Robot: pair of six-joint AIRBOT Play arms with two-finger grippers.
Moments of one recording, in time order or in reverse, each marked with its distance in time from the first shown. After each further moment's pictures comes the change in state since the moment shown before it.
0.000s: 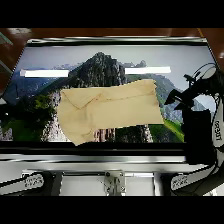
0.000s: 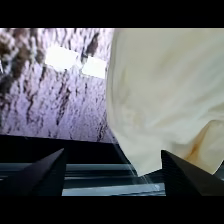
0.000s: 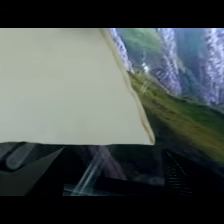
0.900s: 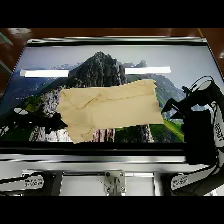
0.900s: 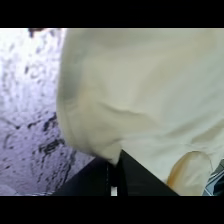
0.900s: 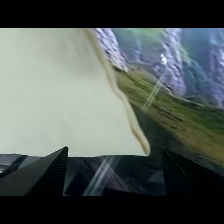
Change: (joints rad) left arm -0.127 -0.085 -0.188 -0.274 0.287 0.082; right arm -0.029 0.005 -0.168 0.005 -0.081 0.014
